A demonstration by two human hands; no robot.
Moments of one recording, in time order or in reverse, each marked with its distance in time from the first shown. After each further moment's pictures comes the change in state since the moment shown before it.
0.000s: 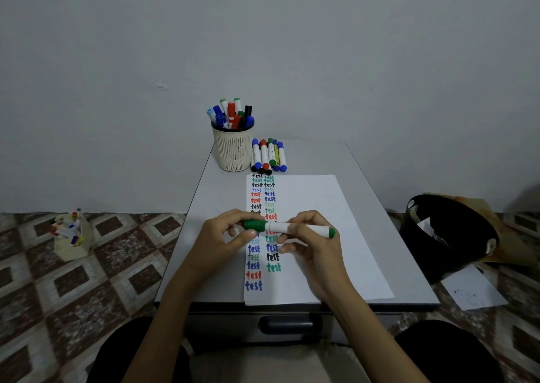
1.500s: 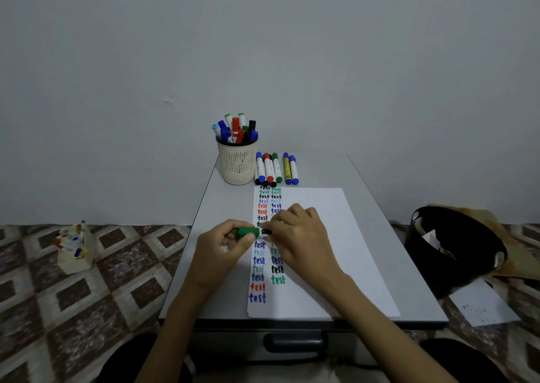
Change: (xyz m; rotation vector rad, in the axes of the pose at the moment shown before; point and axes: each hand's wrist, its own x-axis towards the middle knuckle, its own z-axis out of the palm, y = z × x) left_hand 0.000 0.000 0.002 0.041 0.241 0.021; right_hand 0.050 0.011 0.003 -1.631 -0.194 -0.987
